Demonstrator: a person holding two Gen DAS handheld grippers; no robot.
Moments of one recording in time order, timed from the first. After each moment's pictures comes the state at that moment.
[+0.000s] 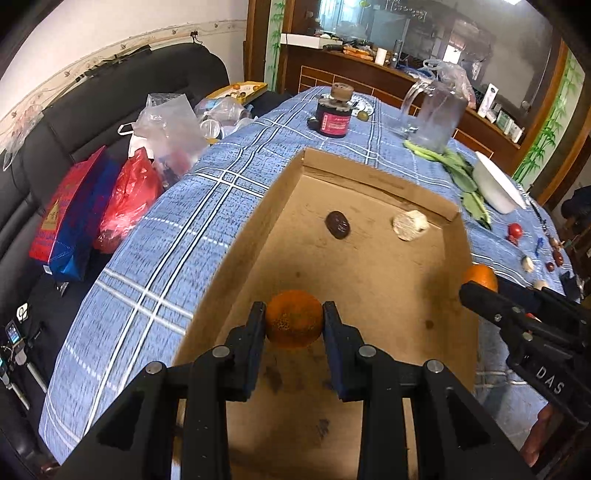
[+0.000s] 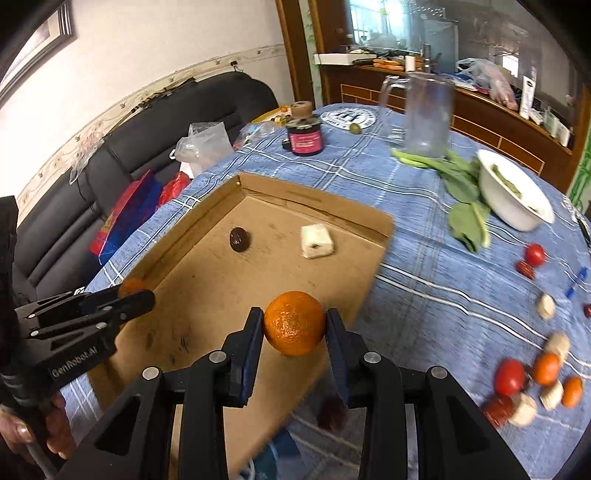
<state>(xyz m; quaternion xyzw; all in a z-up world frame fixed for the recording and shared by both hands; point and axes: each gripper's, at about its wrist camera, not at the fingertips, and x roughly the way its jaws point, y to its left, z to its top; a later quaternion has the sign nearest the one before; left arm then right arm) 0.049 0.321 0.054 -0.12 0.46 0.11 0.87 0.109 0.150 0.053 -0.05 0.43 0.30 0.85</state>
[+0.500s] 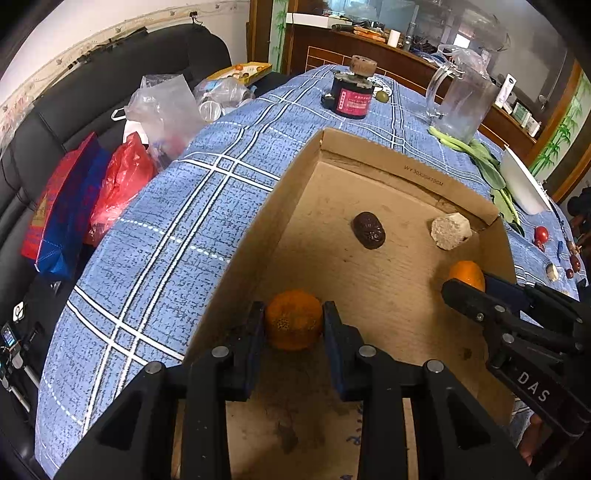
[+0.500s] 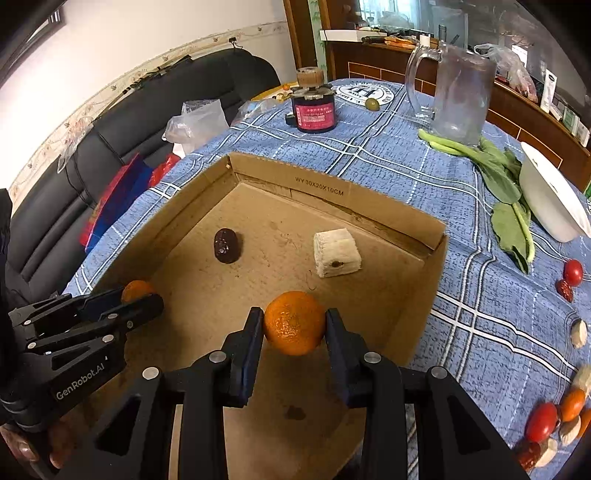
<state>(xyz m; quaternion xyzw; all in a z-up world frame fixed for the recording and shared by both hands) 0.086 0.340 0.022 -0.12 0.49 0.11 0.85 0.151 0.189 0.018 -0.07 0.46 0.29 0.83</state>
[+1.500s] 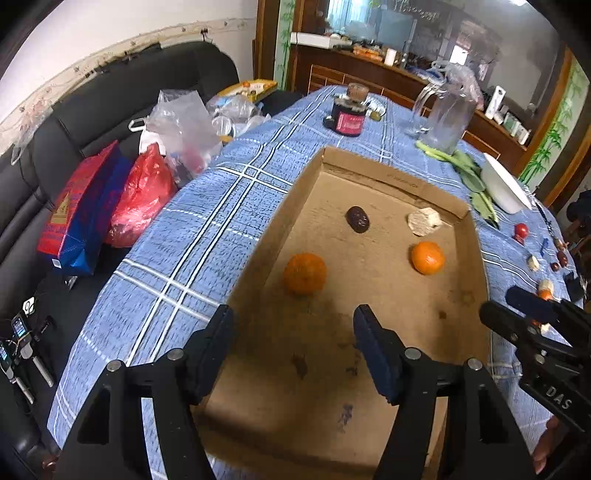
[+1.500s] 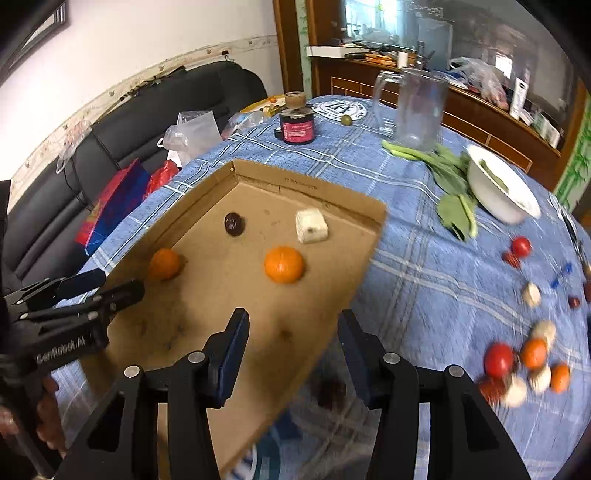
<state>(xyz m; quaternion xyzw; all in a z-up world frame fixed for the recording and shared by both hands) 0.024 0.329 0.060 -0.11 0.46 0.12 0.87 0.088 0.145 0.058 -0.07 0.44 0.26 0.85</state>
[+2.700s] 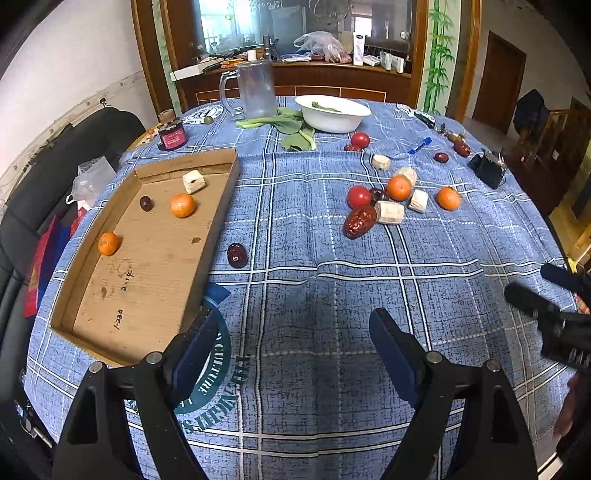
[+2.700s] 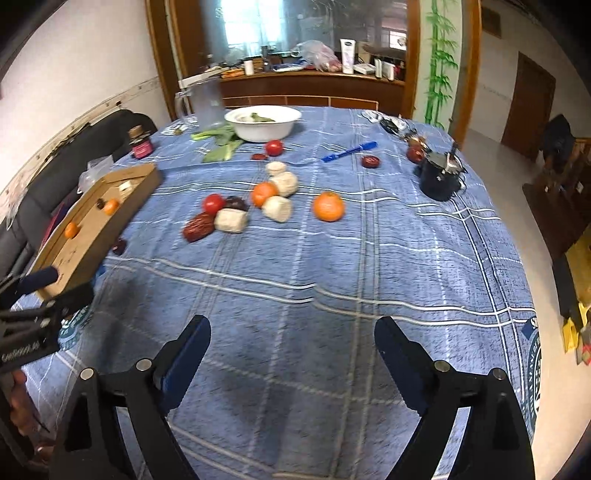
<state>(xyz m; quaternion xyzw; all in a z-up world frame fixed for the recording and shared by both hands) -0.031 0.066 0.071 0.02 0.45 0.01 0.89 -0.018 -0.152 0.048 0.01 0.43 0.09 0.90</state>
